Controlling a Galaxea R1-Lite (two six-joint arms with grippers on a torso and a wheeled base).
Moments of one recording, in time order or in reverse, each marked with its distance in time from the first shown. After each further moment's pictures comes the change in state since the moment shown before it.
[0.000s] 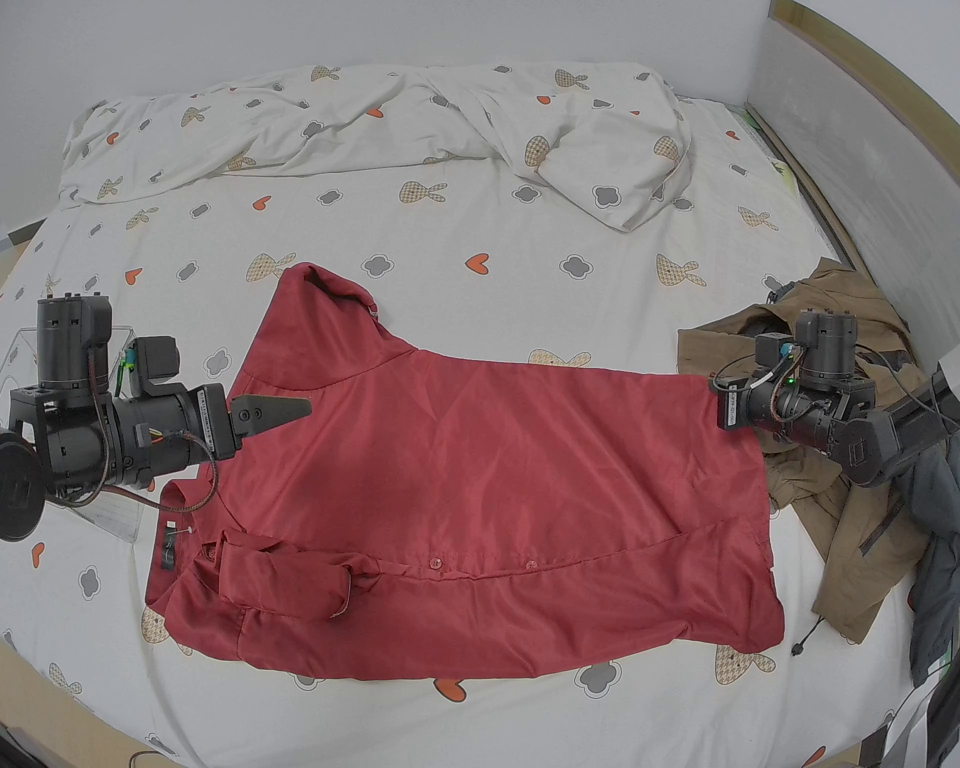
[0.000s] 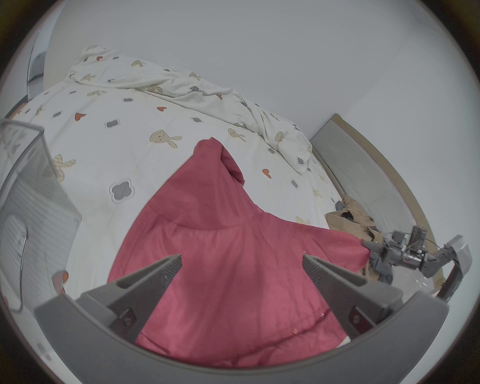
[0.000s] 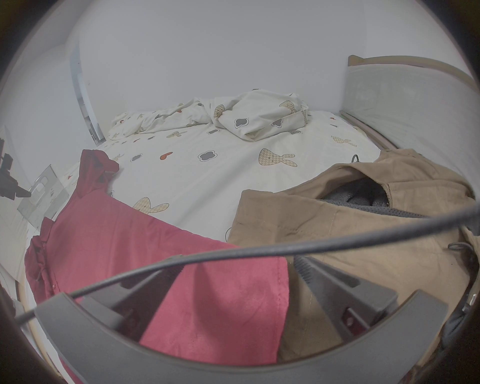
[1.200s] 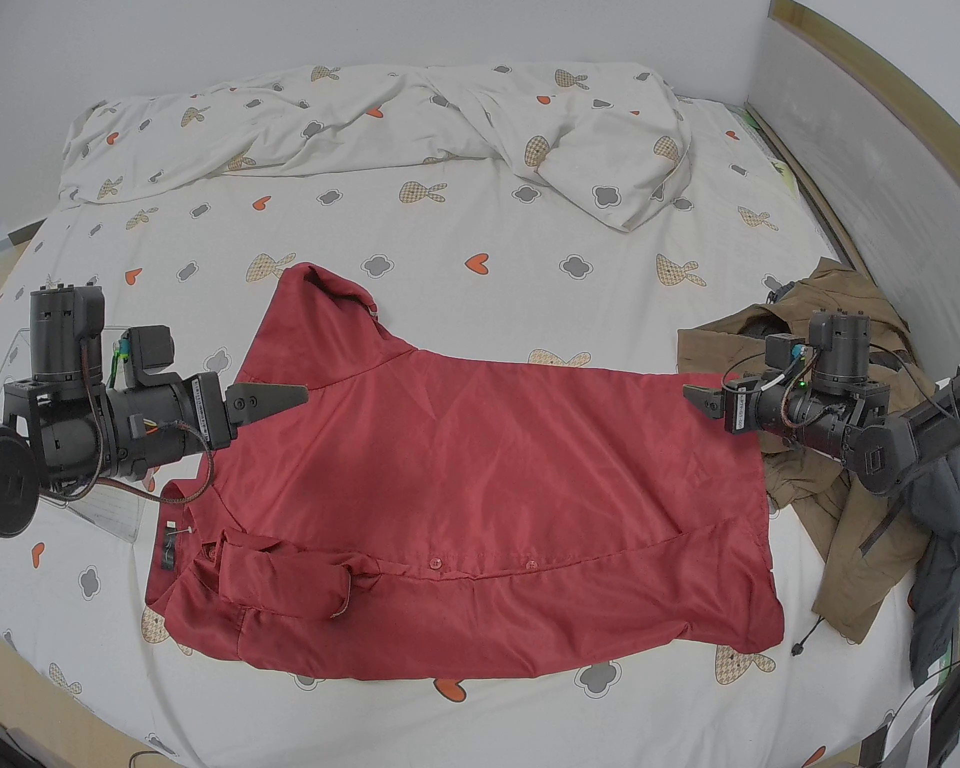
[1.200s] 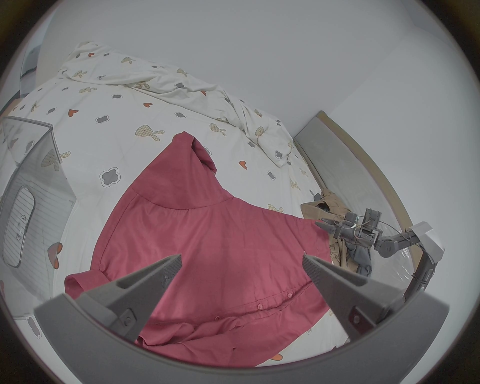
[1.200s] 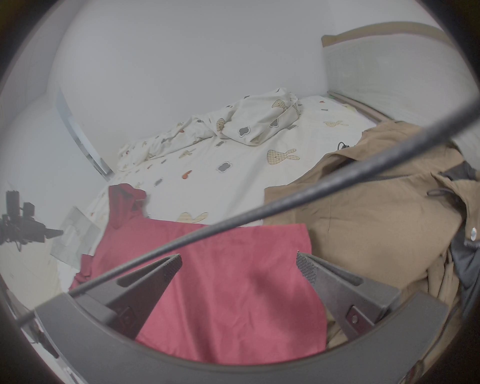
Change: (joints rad) left arm 0.001 -0.013 -0.015 0.000 0.000 -0.006; right arm 0.014 -0.072 0.070 -0.002 -0.002 0.026
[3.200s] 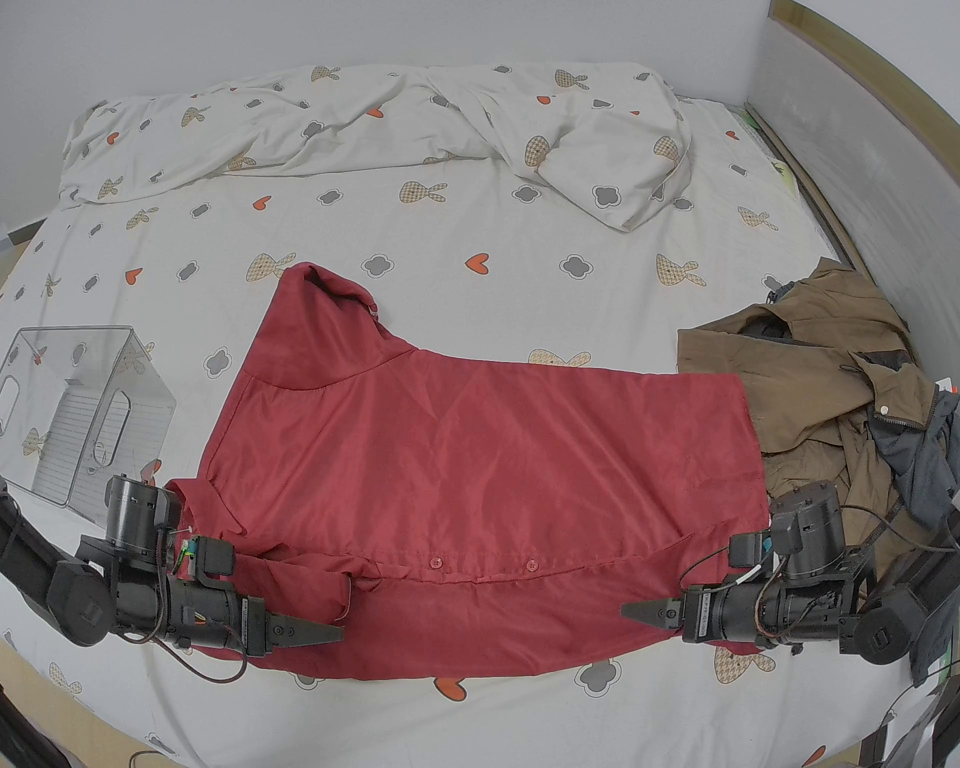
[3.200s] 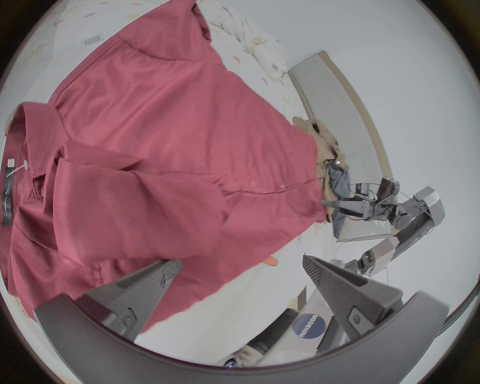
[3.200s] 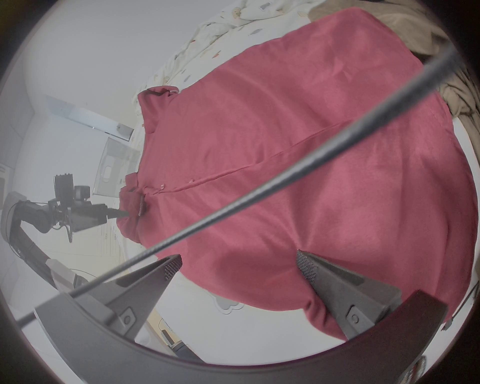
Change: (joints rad) left arm 0.039 0.230 0.423 -0.123 -0.250 0.194; right arm 0.302 -0.079 0.568 -0.092 0.114 0.517
